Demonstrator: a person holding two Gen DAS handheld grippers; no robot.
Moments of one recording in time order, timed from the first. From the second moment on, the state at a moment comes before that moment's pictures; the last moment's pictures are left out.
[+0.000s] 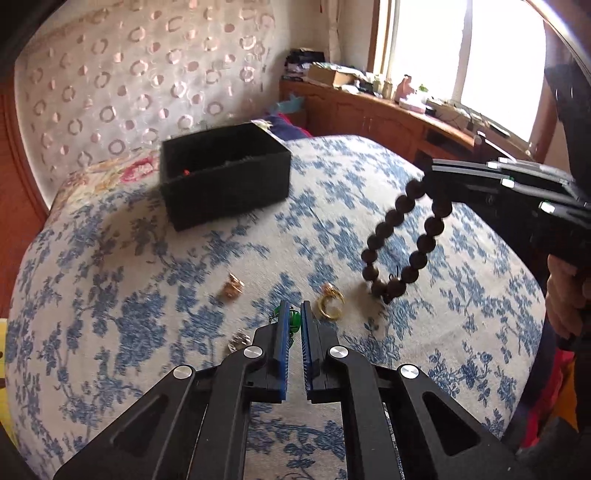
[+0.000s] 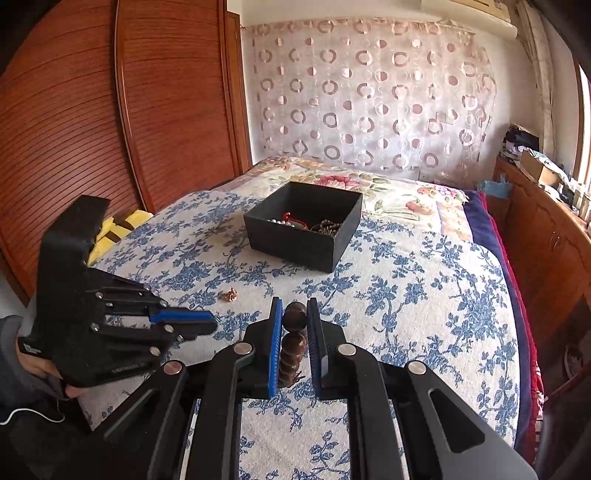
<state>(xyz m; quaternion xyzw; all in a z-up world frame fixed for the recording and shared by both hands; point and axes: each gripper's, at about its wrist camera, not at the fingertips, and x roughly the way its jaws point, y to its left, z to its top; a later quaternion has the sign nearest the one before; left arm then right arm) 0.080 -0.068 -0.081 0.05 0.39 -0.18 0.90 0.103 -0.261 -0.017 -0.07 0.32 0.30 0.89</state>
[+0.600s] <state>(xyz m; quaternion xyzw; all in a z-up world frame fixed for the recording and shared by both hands) 0.110 -0.031 -0.016 0.03 0.34 -0.15 0.93 0.158 -0.236 0.032 -0.09 0.29 0.29 0.91</state>
